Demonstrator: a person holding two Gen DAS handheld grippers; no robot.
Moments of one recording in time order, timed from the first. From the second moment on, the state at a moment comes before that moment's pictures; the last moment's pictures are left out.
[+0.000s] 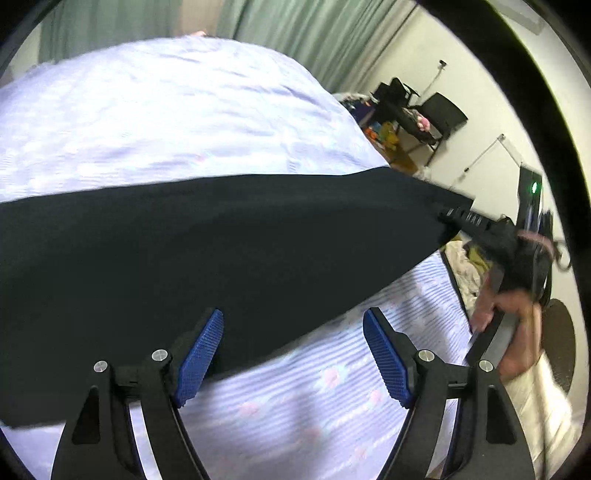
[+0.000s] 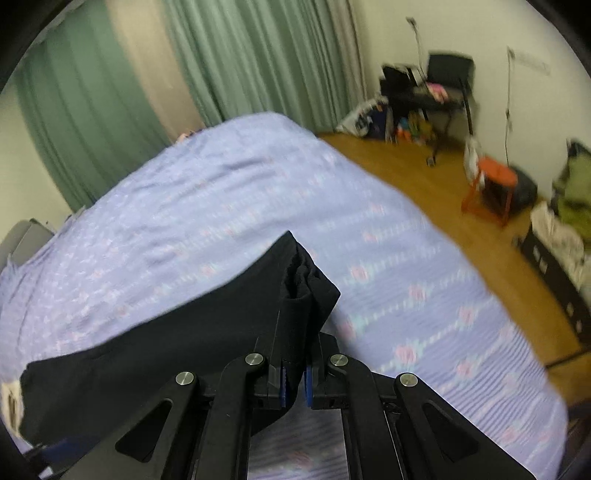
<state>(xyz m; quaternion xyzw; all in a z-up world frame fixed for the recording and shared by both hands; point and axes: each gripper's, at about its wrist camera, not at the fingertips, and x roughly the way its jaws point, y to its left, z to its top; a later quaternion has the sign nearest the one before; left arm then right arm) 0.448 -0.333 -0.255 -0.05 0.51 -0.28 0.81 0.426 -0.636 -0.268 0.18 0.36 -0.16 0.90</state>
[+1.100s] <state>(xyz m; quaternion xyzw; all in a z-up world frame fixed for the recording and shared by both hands) 0.420 0.057 -0.250 -0.10 0.51 -0.09 0.85 0.497 -0.118 -0.312 -0.19 0.49 0.17 0.84</state>
